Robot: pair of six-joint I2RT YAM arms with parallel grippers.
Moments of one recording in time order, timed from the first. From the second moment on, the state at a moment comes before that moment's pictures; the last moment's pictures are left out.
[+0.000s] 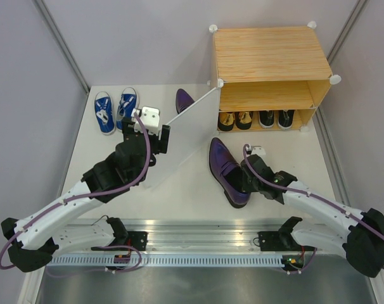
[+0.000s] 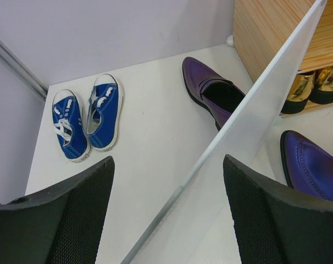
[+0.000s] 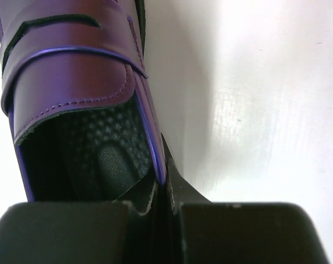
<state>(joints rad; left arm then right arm) -0.97 0.95 1.12 -0.39 -0.86 -0.01 0.70 1.09 0.59 -0.47 0.25 0.61</state>
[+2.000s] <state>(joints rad) -0.98 0.97 1.11 -0.36 -0.86 0.01 0.30 1.77 1.67 -0.49 0.27 0.53</state>
